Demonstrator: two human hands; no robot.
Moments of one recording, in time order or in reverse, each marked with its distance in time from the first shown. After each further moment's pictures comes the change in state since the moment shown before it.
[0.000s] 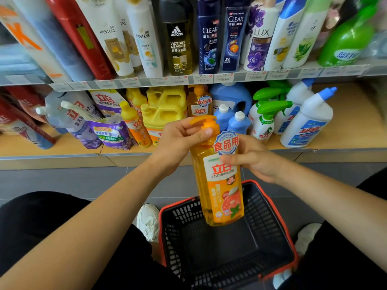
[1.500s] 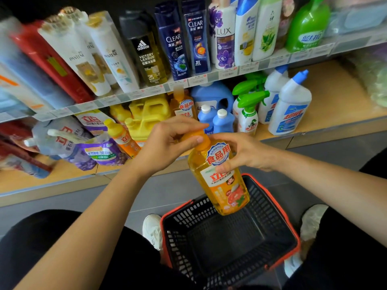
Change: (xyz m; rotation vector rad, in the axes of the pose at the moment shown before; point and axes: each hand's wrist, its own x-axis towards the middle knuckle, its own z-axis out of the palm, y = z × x) left_hand 0.009 0.033 0.009 0.859 -0.256 0.420; right_hand -0.015 0.008 -0.027 -0.185 0.007 -0.041
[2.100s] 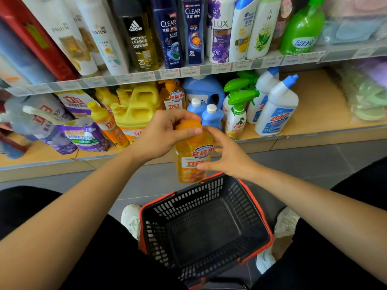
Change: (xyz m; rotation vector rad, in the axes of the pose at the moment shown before) left_hand 0.012 -0.004 0.030 -0.283 0.007 -0.267; right_hand -0.010 0.026 0.019 -0.205 0.249 -0.084
